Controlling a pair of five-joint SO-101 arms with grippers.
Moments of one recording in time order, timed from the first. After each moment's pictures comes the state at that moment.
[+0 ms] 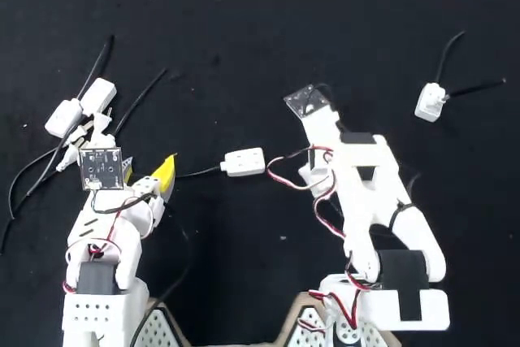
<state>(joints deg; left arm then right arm) -4.0 -103.7 95.7 42.6 2.2 -0.5 -7.6 47.7 50.1 28.4</state>
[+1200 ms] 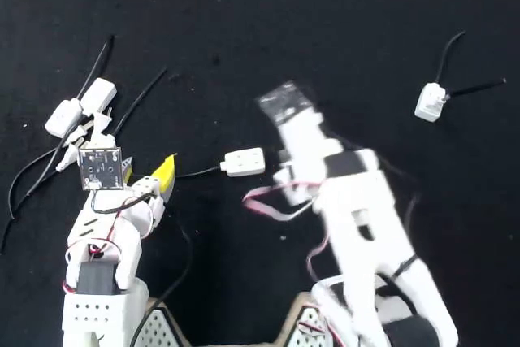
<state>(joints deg) -4.0 -103.7 95.7 42.6 2.2 -17.6 -33.4 52.5 58.9 16.6</state>
